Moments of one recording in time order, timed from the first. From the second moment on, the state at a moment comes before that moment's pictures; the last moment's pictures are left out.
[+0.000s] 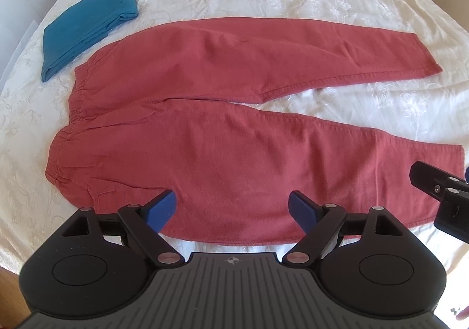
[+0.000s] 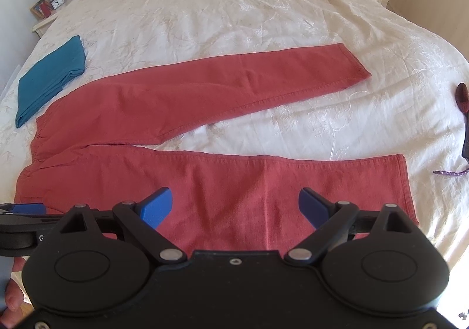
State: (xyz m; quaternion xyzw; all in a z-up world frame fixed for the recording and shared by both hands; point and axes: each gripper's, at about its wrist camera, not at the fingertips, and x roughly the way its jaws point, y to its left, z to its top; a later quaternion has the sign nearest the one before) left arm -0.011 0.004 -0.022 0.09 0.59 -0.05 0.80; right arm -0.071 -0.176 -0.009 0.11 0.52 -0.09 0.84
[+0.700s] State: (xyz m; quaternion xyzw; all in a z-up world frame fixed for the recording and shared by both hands) left arm -0.009 -0.032 -0.032 0.06 0.61 0.00 0.79; right arm -0.063 -0.227 -0.032 0.07 0.54 0.00 0.84
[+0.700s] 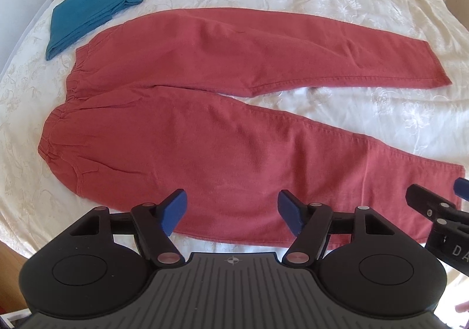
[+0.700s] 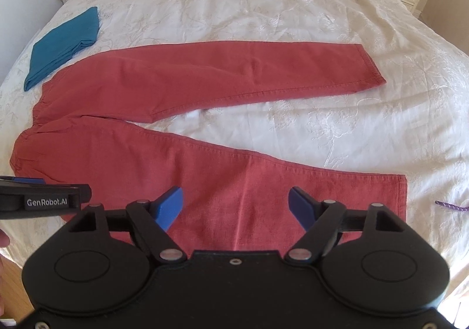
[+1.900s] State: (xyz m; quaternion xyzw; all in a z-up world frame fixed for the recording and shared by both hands) left arm 0.246 -0.022 -0.161 0.06 0.62 0.04 0.78; right arm 0.246 -0.266 -0.145 -0.16 0.49 0.16 0.84
